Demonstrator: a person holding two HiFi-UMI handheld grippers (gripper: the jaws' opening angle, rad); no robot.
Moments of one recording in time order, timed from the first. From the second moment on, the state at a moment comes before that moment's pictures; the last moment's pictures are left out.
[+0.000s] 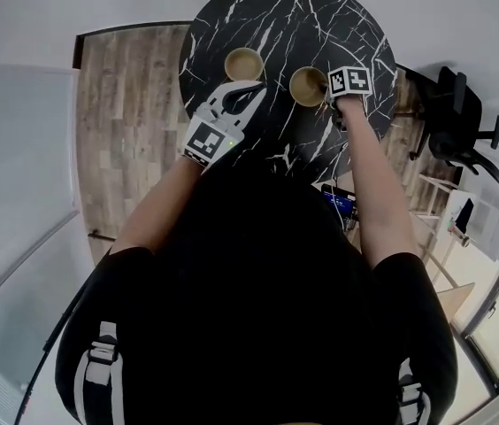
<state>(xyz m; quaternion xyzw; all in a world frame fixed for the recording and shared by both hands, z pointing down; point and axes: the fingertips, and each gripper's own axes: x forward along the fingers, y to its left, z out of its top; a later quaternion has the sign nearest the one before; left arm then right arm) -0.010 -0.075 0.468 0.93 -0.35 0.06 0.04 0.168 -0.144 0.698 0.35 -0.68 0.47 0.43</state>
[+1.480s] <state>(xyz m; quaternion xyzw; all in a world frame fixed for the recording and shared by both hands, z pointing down) -0.174 -0.092 0.501 0.92 -0.39 0.06 0.07 -0.036 -0.191 0.731 0.34 -0.69 0.41 0.48</state>
